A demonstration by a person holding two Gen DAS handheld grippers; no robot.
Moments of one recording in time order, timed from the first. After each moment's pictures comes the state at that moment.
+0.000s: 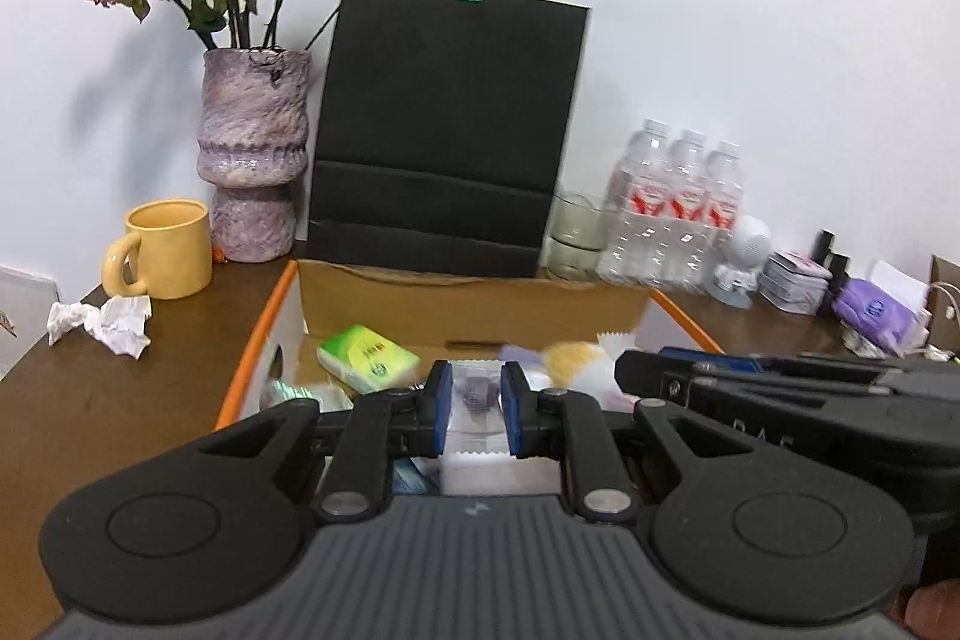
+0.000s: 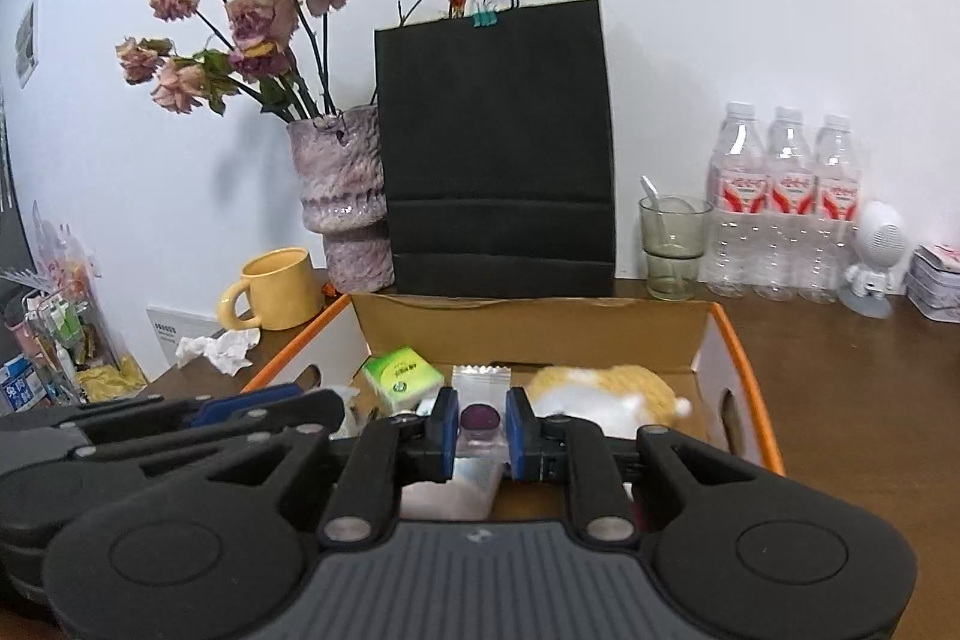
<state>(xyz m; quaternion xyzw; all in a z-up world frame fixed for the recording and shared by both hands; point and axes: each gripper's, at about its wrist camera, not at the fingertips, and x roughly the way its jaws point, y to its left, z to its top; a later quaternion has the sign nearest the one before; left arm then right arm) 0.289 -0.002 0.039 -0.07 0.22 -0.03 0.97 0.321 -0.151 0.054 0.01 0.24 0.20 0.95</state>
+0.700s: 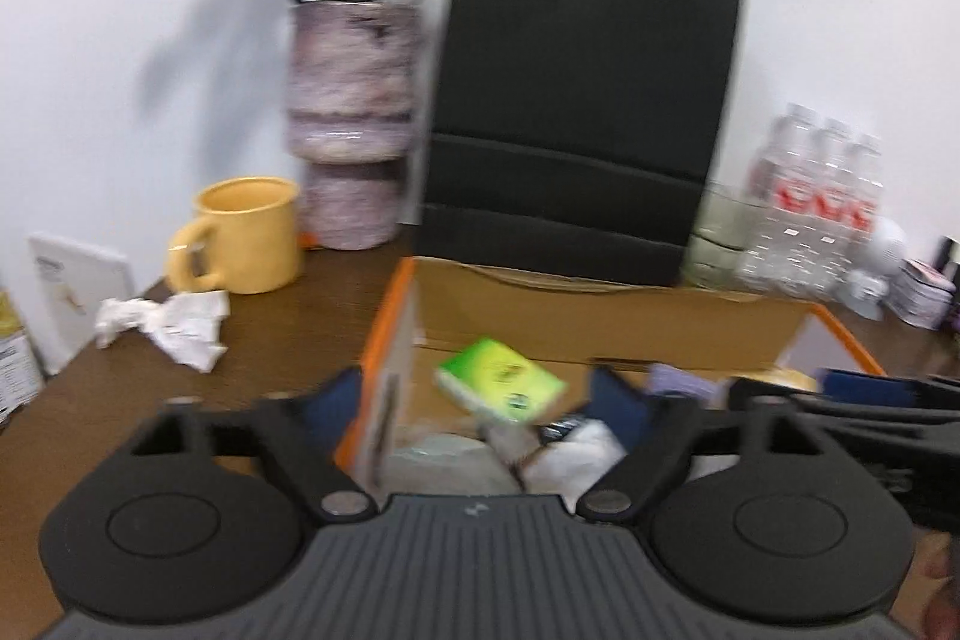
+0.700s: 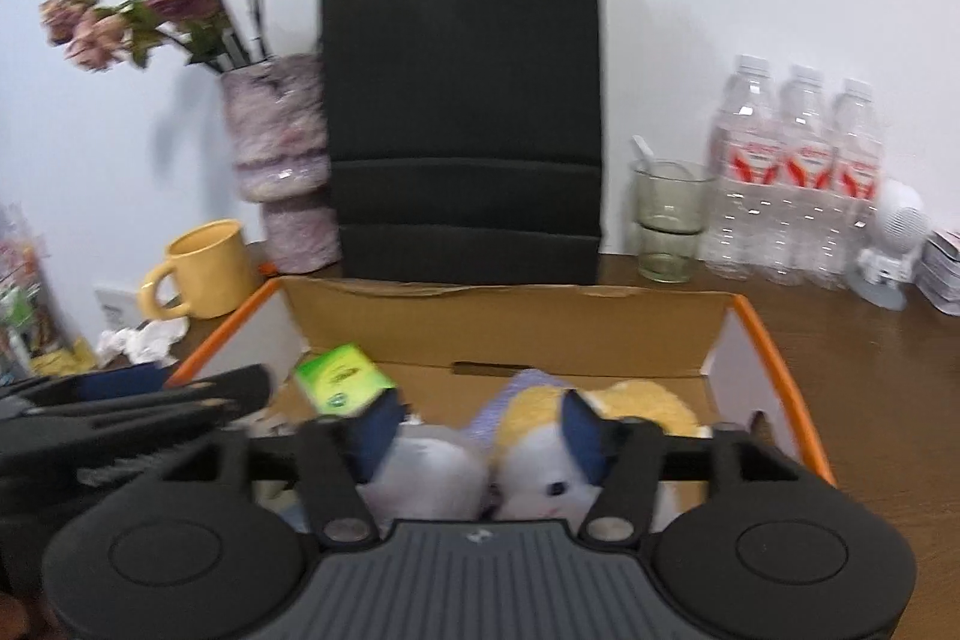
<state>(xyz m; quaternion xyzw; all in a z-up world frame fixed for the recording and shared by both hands) 0.349 0.040 0.021 -0.07 0.25 0.08 0.96 0.386 -0.132 0.031 0.00 0.27 0.16 0.95</state>
